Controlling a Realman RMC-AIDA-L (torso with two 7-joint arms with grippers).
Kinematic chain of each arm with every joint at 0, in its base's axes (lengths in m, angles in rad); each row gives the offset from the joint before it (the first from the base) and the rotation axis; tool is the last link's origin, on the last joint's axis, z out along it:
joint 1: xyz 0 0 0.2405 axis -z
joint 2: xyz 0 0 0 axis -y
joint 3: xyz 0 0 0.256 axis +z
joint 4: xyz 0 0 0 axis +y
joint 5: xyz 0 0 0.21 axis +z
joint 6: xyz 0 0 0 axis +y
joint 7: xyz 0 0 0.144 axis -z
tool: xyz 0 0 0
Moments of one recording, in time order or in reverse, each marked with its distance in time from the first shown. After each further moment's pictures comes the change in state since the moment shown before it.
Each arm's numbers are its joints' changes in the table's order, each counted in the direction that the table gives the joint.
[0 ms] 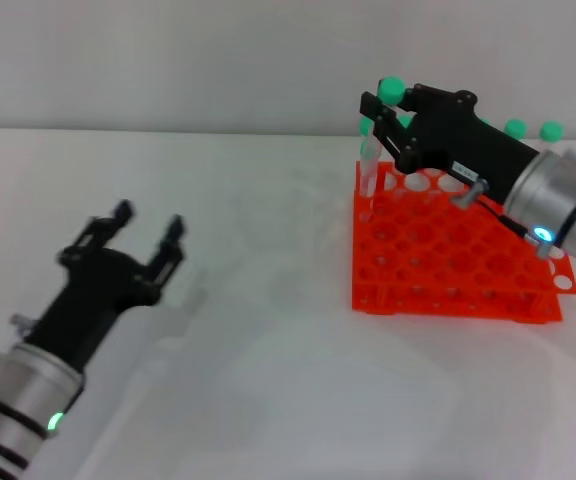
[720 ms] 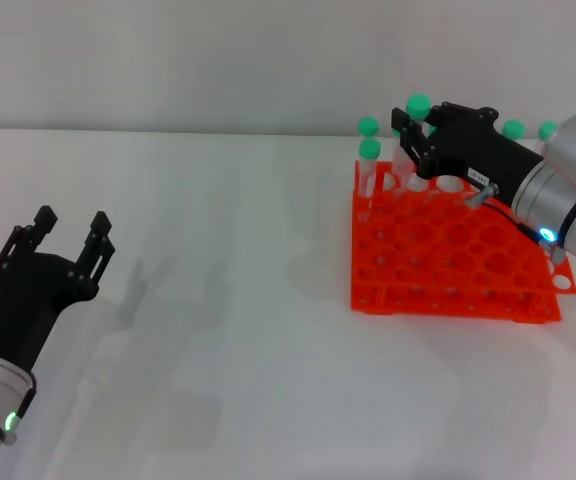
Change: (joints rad) left arm -0.015 -0.005 -0.005 -0.050 -0.162 0.013 -0.005; right arm 0.000 -0.011 0.046 0.008 0.002 0.180 0.016
